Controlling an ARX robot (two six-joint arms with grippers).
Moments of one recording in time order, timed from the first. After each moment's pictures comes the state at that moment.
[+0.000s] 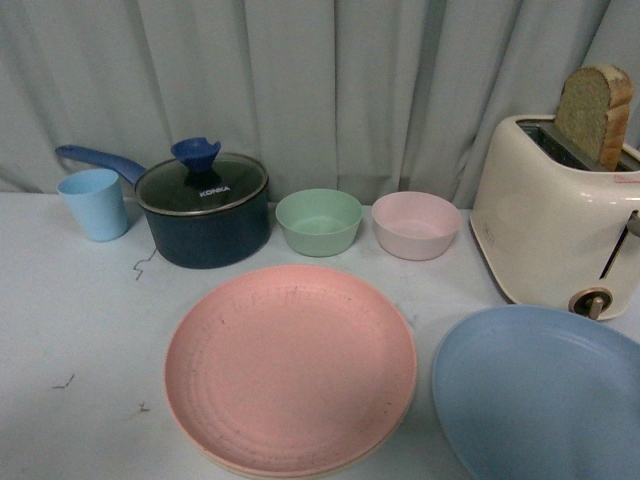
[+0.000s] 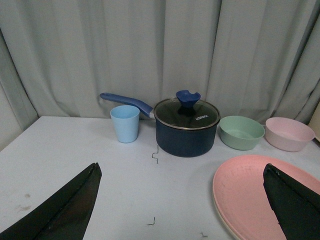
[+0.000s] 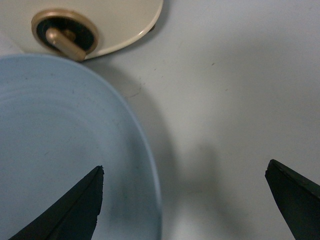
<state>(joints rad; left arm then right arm) 0.00 0.01 0.01 0.00 0.00 -0.01 -0.24 1.91 0.51 0.67 -0.19 0.01</state>
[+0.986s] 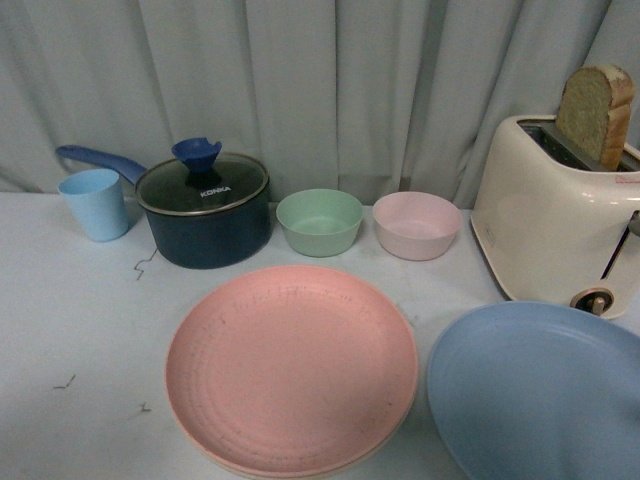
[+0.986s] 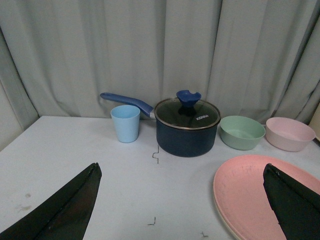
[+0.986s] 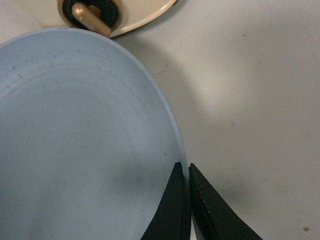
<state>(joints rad) 0.00 0.01 0.01 0.00 0.00 -0.01 -0.22 1.89 0.50 0.58 -0.23 0.08</state>
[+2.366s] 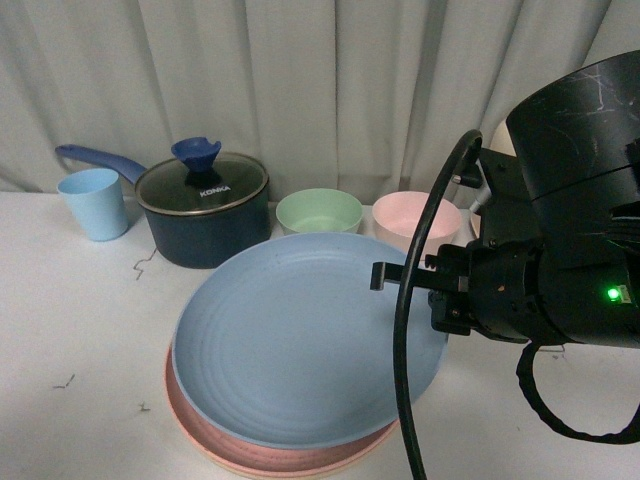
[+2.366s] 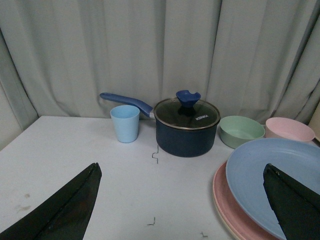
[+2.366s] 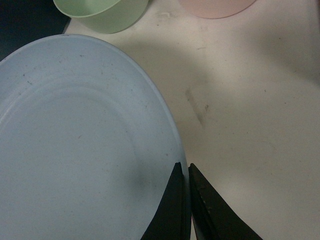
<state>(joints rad) 0.00 0.01 0.01 0.00 0.00 -0.01 0.41 1.91 0.90 0.27 0.03 0.43</state>
